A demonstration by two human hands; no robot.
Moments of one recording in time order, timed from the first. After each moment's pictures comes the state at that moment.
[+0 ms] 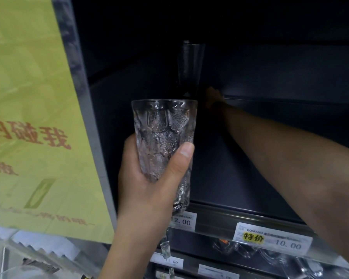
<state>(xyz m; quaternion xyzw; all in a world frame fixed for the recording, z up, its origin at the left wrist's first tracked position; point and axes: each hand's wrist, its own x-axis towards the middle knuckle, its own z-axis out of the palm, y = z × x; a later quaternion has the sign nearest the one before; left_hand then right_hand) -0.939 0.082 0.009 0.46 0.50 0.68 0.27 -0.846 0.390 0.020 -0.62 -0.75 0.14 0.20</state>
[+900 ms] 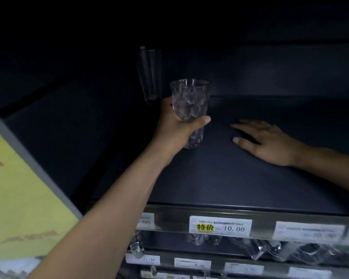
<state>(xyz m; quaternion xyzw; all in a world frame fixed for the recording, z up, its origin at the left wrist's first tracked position) -0.868 0.221 0.025 0.57 0.48 0.55 0.38 -0.628 0.242 0.007 -0.59 -0.80 0.09 0.04</state>
